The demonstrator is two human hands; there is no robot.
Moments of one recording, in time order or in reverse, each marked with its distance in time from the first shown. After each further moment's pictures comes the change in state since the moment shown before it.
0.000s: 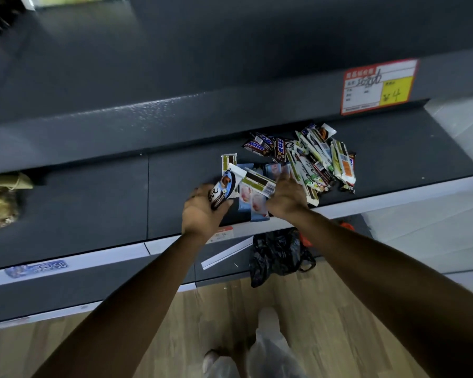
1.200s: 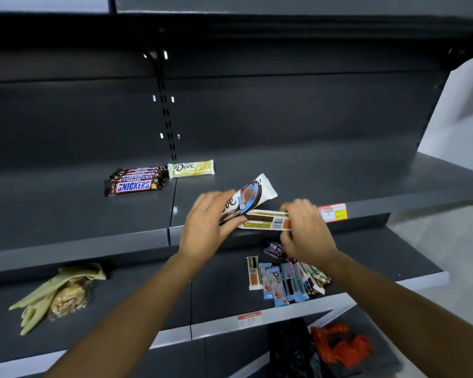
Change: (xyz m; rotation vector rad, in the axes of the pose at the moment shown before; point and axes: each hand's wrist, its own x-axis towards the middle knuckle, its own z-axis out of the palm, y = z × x) left_hand -0.059 0.083 -0.259 0.008 0.599 0.858; right_hand -0.168 -0.095 -0.150 -0.188 0.899 -0.794
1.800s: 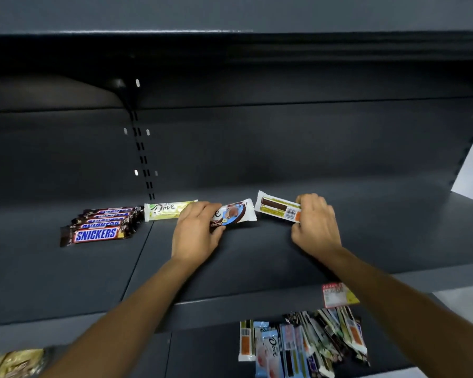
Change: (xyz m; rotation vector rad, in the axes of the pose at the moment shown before) left_hand 0.106 -0.071 0.100 0.210 -0.066 -0.187; right_hand 0.131 0.131 0.059 -0.070 0.040 0.221
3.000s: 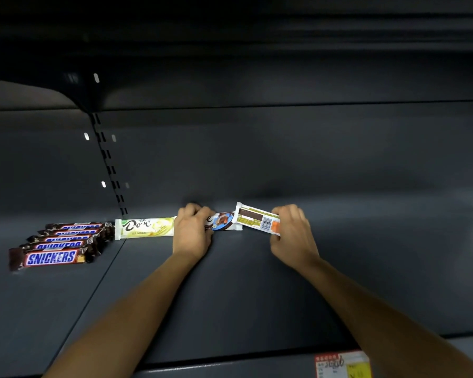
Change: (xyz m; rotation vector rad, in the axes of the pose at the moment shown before) left_hand 0.067 -0.020 0.089 0.029 -0.121 -0.235; right_hand 0.054 0.022 0.070 0.257 -0.139 -0.031
